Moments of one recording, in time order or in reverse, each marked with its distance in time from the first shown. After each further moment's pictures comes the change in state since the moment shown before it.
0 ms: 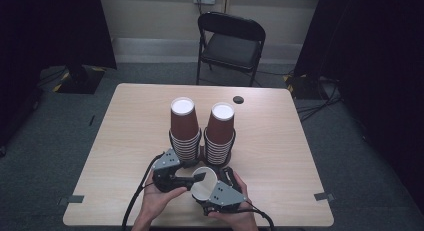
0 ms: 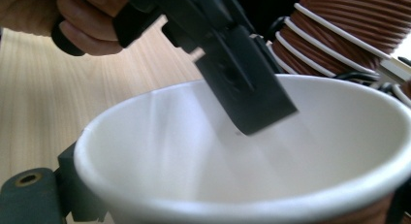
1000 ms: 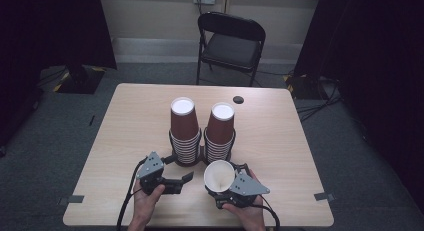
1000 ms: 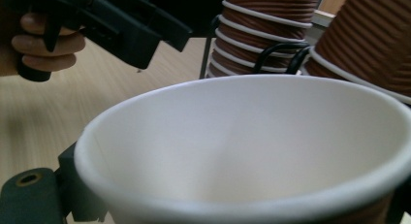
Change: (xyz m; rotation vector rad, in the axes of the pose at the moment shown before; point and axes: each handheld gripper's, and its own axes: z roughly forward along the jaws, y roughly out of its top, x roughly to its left) left arm 0.009 -0.019 -0.028 -0.126 0.153 0.018; right arm -0.027 -0.019 -0.023 -0.063 -0.055 0.227
